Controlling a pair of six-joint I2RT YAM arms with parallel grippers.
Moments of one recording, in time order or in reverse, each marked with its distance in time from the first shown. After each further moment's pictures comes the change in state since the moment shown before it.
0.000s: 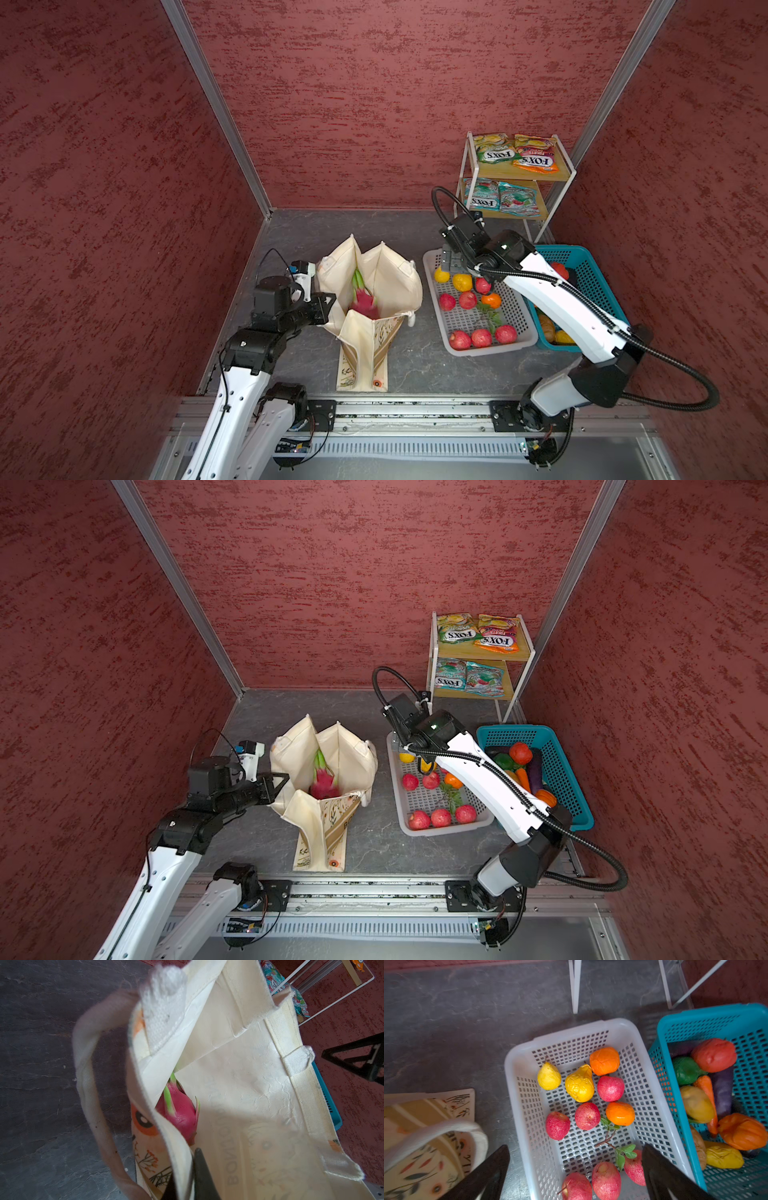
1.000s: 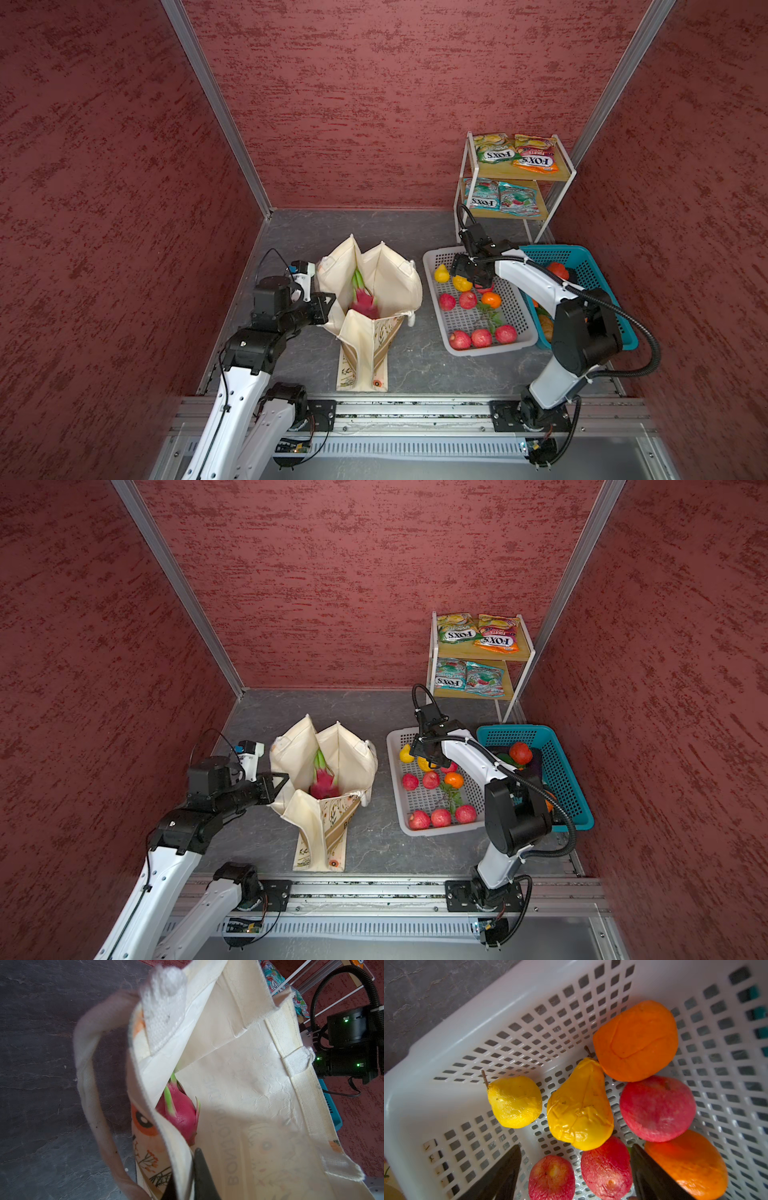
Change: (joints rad) left arm 0.004 -0.001 0.000 0.000 0.001 0.000; right arm -0.276 0.229 -0.238 0.399 -0.349 0.002
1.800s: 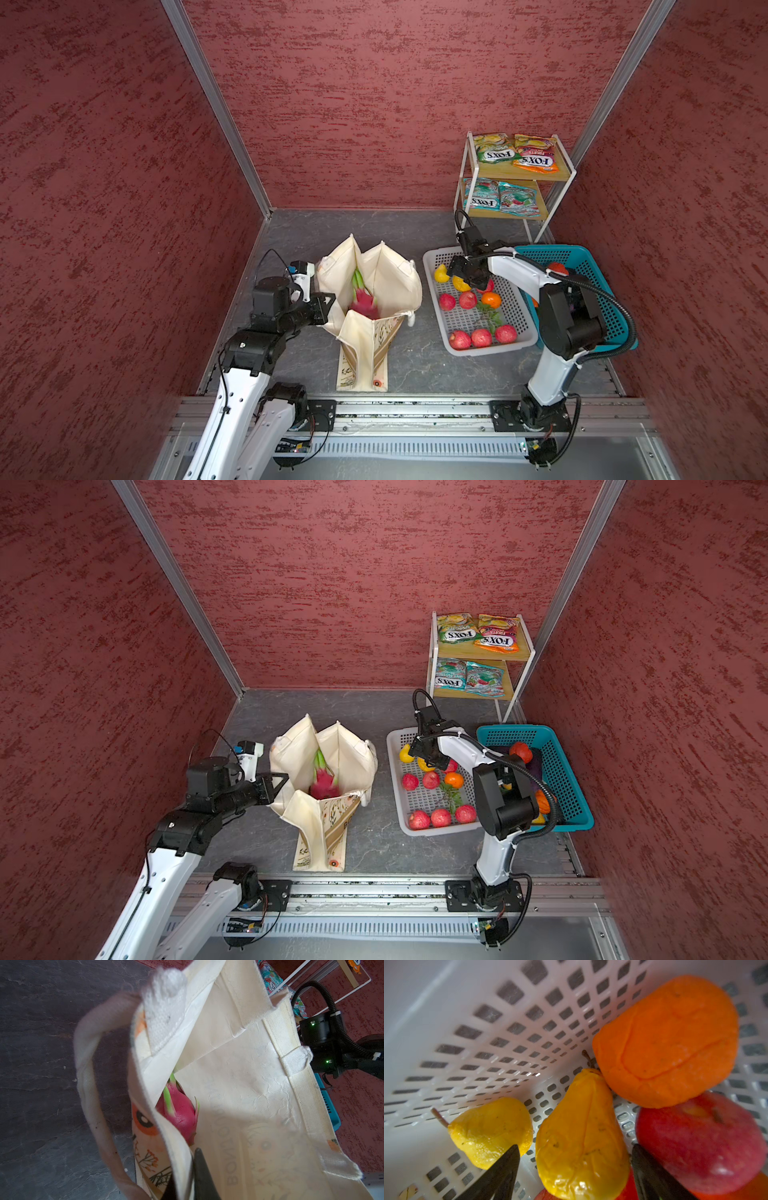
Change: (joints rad) left arm 0.004 -0.010 -0.002 0.000 0.007 0.000; right arm -0.028 0.118 0.010 0.057 -0.045 0.060
